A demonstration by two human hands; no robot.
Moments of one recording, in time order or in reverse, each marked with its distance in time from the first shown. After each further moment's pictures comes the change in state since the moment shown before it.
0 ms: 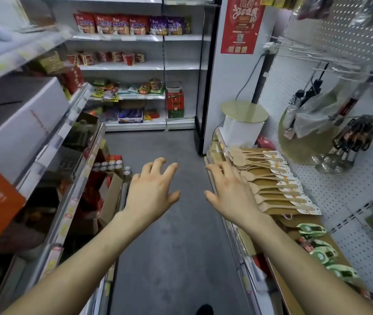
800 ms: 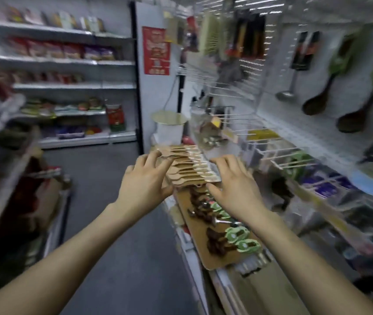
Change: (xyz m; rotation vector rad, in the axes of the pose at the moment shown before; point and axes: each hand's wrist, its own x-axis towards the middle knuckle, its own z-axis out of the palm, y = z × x) left_hand -0.284 0.314 -0.112 -0.133 0.174 0.280; right_hand -0.440 0.121 -0.211 -0.133 0.264 0.155
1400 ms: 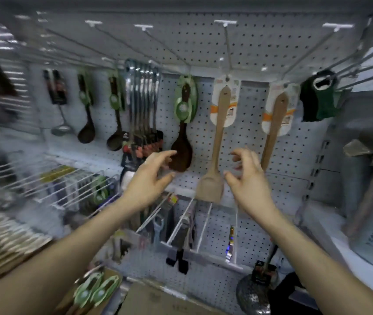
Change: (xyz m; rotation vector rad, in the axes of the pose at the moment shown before) left_hand 0.103 0.476 -0.005 -1.095 -0.073 0.877; right_hand -0.280 0.277 -0.283 -0.119 0.645 0.708
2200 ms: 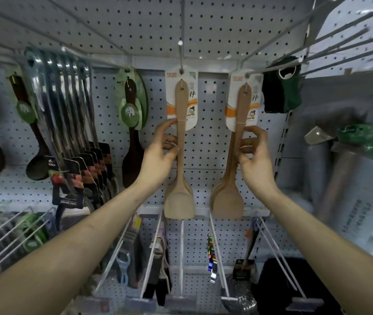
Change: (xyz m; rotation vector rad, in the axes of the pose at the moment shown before) left_hand 0.152 0.007 0.109 -0.573 -0.007 0.086; right_hand 0.065 0.079 -0.028 0.246 0.346 0.247
